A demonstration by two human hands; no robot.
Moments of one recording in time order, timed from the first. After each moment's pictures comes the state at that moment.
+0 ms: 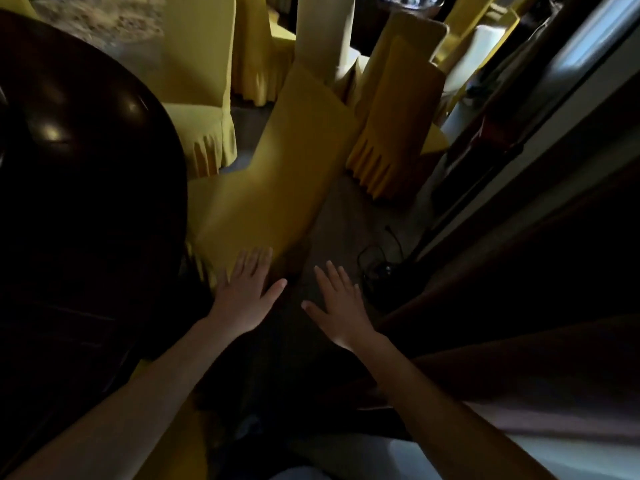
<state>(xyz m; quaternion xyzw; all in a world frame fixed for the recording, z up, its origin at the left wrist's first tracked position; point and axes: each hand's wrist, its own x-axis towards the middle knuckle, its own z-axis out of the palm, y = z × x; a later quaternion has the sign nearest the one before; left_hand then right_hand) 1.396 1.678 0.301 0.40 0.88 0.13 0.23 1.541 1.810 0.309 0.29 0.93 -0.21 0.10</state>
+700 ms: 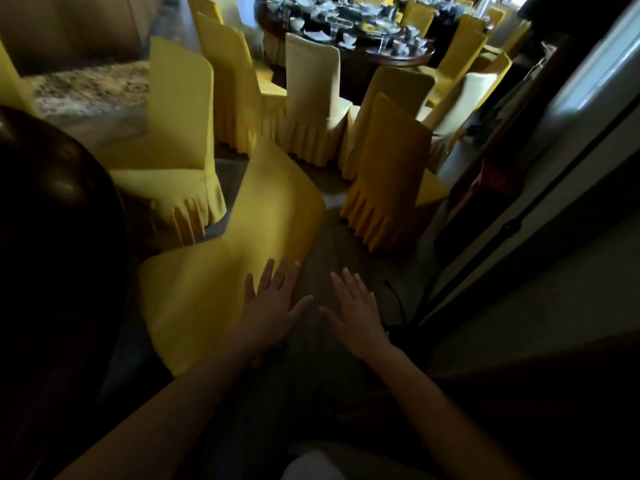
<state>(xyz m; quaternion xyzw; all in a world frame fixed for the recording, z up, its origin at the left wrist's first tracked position) 1.332 1.929 0.337 0.43 0.88 0.15 0.16 1.461 2.057 0.332 0.29 0.94 -0.19 0.01</state>
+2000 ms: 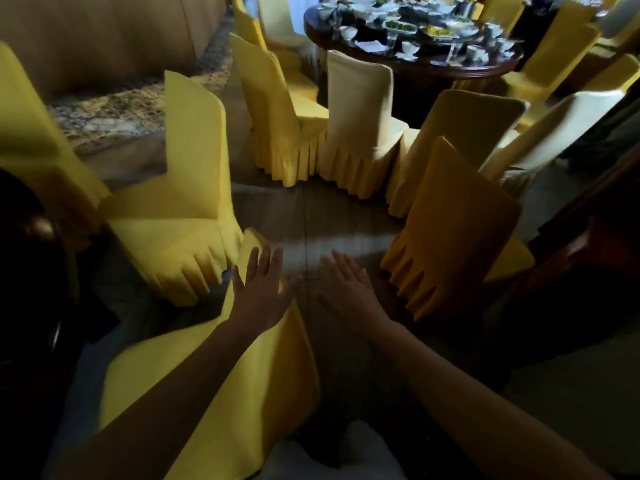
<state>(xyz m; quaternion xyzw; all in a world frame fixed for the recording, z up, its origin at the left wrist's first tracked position) 1.038 2.229 0.348 0.29 0.94 0.17 0.11 1.130 2.385 0.338 0.14 0.97 -0.21 0.03</state>
